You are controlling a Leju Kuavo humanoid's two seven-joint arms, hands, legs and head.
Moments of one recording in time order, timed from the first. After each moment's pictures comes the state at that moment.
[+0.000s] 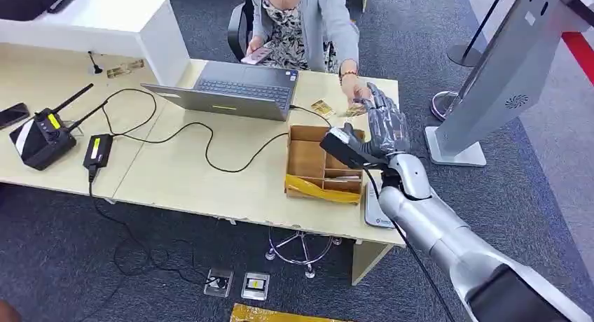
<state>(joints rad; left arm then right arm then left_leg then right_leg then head) -0.19 0.00 1.41 -0.09 -1.16 0.39 -0.12 -0.89 -0.07 1.00 -0.61 0.48 -0.56 -0.03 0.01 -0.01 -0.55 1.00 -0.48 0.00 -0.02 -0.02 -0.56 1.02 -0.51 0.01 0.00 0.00</state>
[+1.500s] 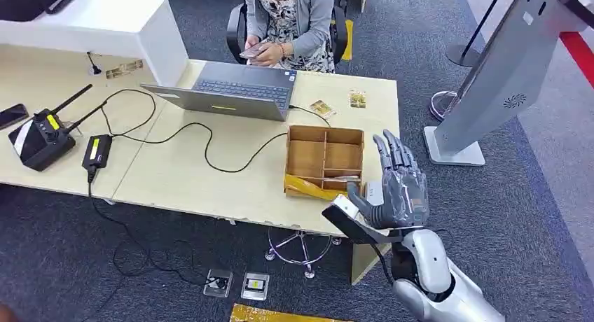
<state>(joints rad) -0.16 -0.01 1.41 -0.09 -1.08 0.41 -0.15 -0.37 -0.33 0.87 -1.52 0.94 -0.41 0.42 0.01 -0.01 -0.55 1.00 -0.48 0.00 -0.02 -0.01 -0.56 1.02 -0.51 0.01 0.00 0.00</state>
